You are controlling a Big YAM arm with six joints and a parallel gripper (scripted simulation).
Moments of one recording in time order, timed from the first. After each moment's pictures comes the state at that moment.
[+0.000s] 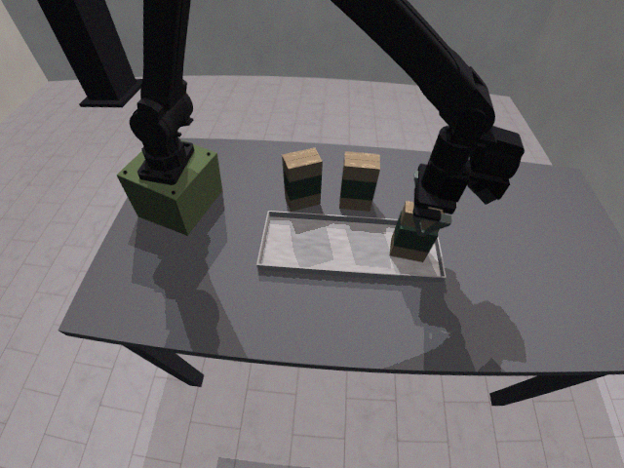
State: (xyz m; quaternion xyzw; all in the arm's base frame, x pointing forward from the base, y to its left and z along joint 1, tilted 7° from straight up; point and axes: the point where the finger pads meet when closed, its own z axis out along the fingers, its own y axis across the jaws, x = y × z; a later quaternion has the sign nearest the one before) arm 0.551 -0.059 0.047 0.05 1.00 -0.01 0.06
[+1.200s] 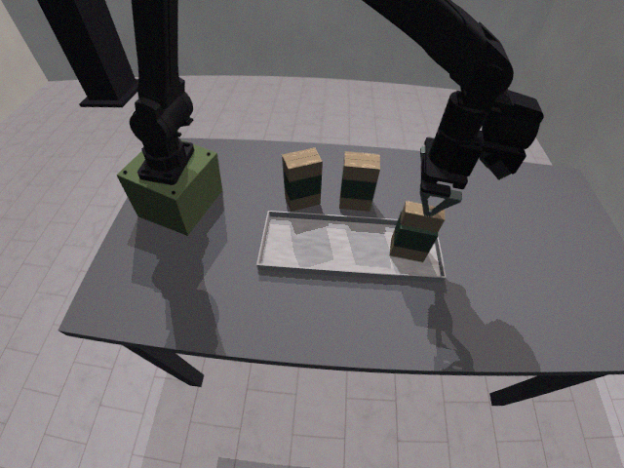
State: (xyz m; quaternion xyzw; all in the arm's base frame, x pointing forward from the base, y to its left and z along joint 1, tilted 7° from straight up) arm 0.539 -0.058 0.106 0.05 1.00 -0.01 0.06
